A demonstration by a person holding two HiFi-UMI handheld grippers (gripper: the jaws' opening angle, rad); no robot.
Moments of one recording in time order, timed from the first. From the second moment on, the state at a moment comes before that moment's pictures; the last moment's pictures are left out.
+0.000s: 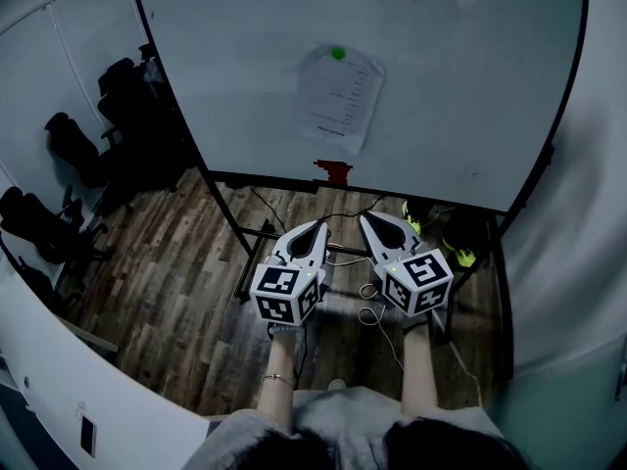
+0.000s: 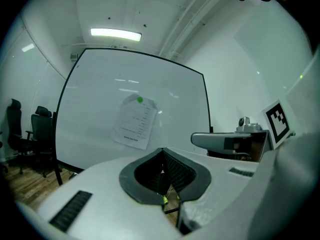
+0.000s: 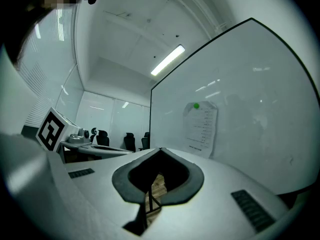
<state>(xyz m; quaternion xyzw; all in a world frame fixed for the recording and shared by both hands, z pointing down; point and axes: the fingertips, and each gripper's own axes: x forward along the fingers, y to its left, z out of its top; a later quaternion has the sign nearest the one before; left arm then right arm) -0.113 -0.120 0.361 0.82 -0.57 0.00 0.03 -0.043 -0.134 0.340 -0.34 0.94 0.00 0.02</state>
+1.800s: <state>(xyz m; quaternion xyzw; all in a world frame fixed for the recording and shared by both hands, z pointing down) -0.144 -0.372 0.300 0.81 -0.58 -0.03 -0.01 -0.046 -0.392 0.319 -0.38 0.93 -0.01 0.03</state>
